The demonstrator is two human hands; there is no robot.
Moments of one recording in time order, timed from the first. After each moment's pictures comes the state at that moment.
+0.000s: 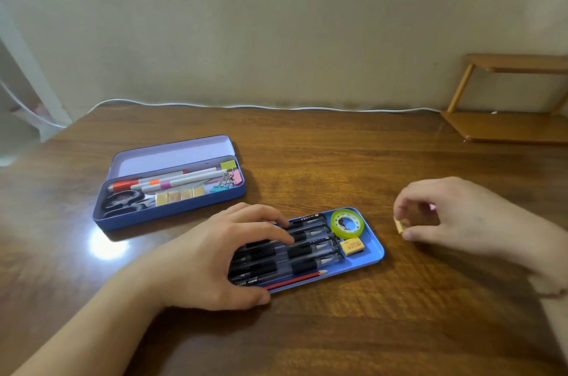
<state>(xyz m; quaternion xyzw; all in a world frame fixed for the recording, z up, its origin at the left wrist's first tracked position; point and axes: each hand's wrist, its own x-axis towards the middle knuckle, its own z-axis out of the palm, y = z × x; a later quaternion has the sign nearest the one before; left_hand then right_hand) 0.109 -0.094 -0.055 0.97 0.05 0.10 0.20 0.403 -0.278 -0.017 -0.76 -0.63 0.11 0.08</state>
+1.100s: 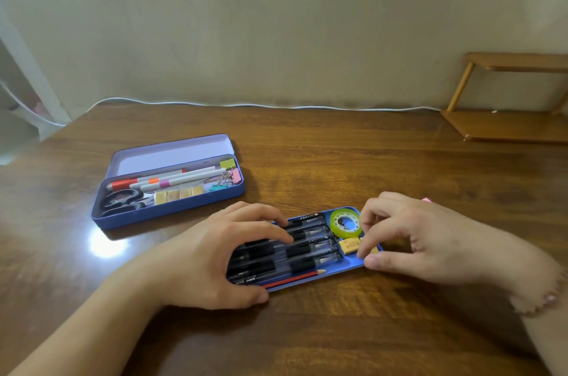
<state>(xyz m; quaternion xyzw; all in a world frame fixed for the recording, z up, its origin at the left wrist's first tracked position) 0.109 -0.094 -0.054 0.97 0.05 0.09 0.21 0.371 -0.272 -0.027 -0.67 -0.73 0.13 0.06</state>
